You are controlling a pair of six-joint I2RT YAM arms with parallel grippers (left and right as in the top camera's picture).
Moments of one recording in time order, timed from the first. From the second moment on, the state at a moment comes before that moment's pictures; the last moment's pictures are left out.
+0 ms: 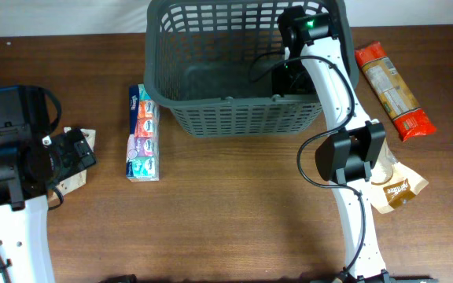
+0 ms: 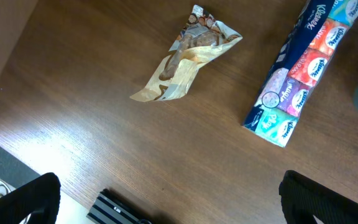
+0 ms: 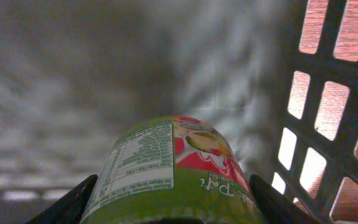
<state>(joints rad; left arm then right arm) 0.16 1.29 1.69 -1.56 -0.29 -0.30 0.23 2.61 2.72 -1.63 -0.01 0.26</state>
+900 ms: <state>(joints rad) 0.16 1.29 1.69 -1.57 -0.29 -0.30 0.23 2.61 2.72 -1.61 -0.02 0.26</state>
